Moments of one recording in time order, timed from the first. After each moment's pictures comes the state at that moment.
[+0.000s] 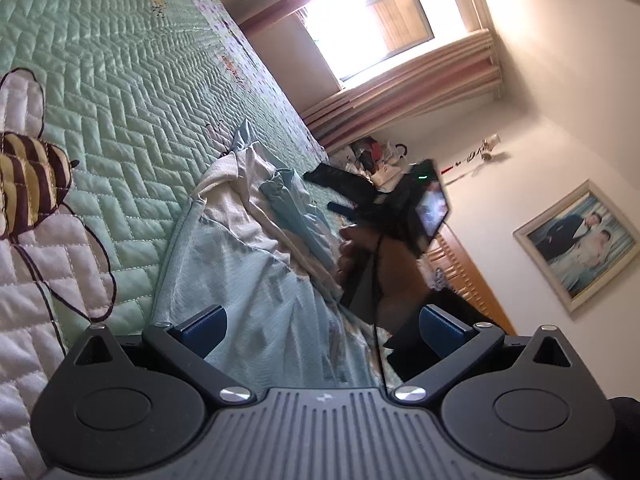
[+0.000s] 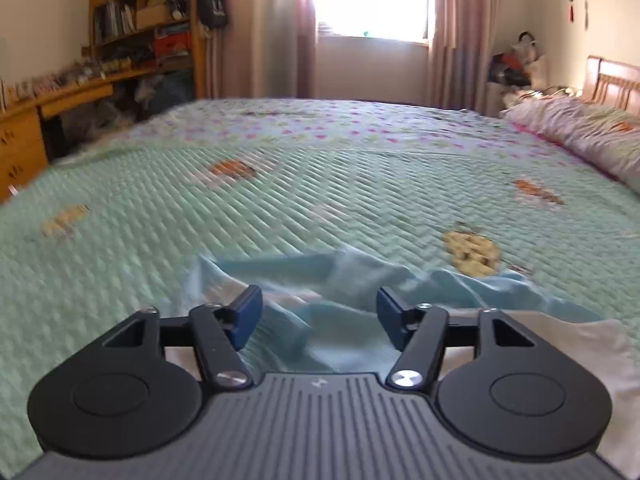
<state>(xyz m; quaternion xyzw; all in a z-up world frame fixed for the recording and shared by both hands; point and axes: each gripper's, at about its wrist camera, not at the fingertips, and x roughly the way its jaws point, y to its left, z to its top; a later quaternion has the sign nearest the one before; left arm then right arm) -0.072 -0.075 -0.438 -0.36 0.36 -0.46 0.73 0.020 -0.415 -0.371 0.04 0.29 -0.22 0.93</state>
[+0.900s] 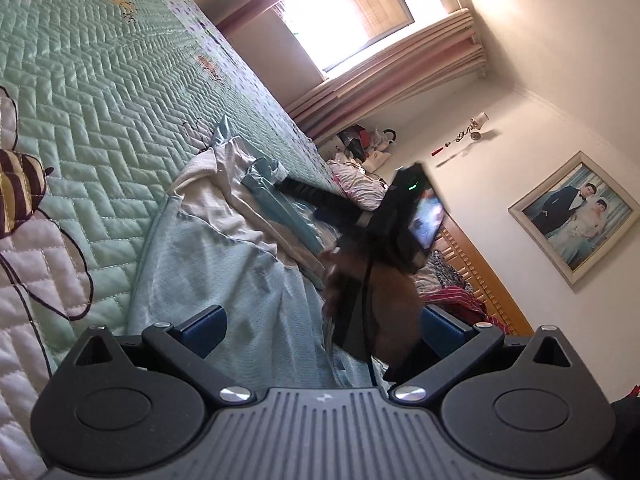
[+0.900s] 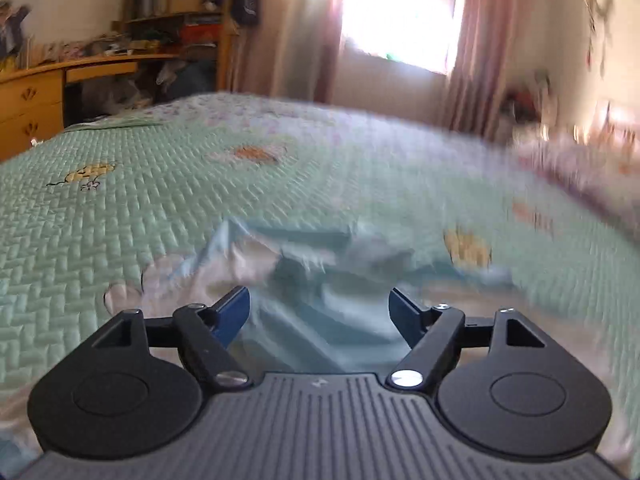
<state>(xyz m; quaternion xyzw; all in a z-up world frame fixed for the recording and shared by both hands) -0.081 -0.087 -0.431 -0.31 0.35 -0.48 0.74 -0.019 -0.375 -0.389 0.02 0.31 -0.18 0.93</state>
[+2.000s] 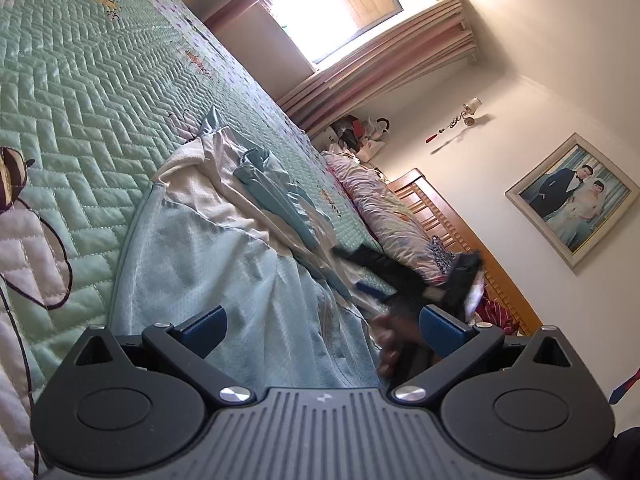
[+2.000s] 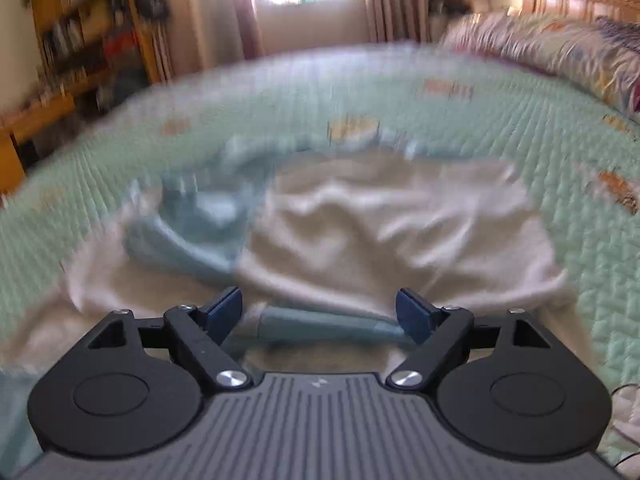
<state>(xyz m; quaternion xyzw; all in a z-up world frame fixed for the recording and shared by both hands) -0.084 -0.099 -0.436 -0.30 0.35 -0.50 0.74 -0.133 -0.449 -0.390 0.16 0.25 -0.25 0.92</state>
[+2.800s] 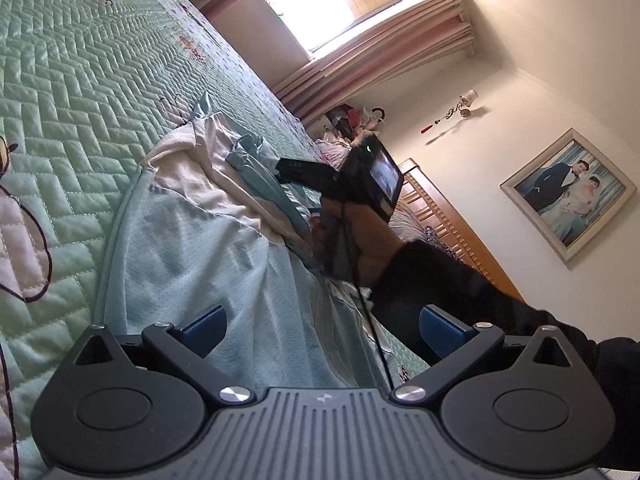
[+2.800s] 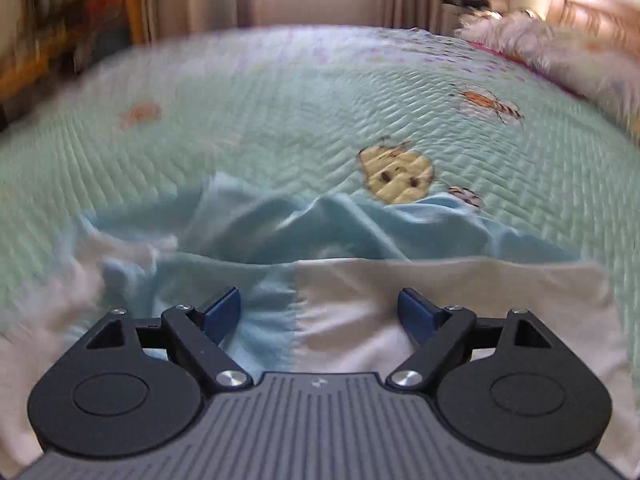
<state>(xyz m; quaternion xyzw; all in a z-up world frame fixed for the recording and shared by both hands) -0.081 -0.108 -0.439 -0.30 0.36 -0.51 0.72 0.038 -0.497 -0.406 0.11 0.35 -0.30 0.88</state>
